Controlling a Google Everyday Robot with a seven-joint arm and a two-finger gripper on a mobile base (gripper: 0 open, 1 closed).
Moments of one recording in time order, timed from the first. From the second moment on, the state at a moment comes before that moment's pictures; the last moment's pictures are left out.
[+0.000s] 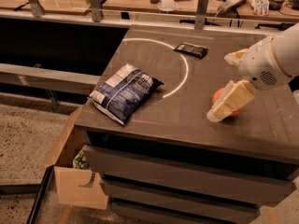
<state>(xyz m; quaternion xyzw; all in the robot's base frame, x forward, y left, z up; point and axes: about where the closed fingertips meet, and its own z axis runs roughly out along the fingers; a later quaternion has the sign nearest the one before) 0.502 -0.165 0.914 -0.53 0.78 0.11 0.32</state>
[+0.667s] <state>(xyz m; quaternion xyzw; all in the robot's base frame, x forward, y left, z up) 0.533 -0.146 0.898 -0.47 0.80 0.12 0.36</state>
